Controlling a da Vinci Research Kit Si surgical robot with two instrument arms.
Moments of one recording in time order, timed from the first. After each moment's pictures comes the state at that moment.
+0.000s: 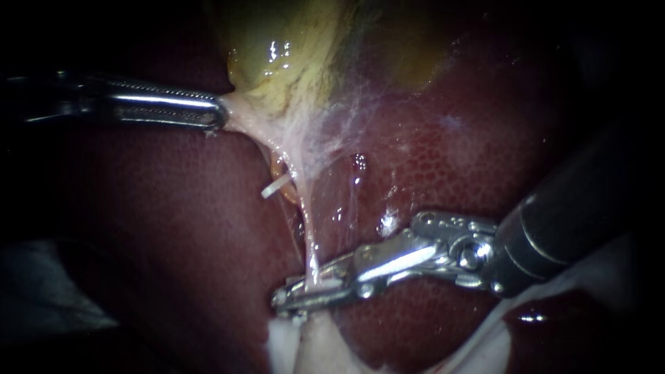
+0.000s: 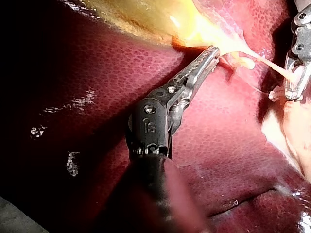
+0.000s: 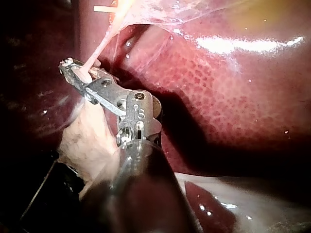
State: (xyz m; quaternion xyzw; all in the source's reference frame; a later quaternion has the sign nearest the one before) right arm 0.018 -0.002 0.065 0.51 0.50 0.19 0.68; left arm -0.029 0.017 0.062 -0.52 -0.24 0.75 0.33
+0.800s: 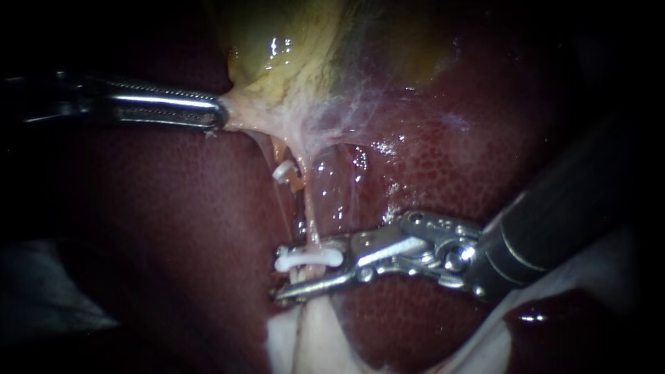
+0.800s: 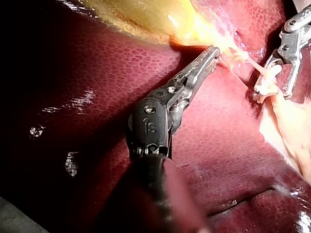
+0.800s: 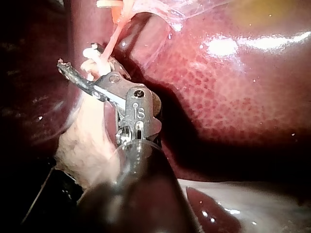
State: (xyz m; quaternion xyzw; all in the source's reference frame) right arm 0.019 -0.001 0.068 0.38 0.54 0.26 0.70; left arm -0.029 0.016 0.061 -0.53 -0.24 0.75 0.32
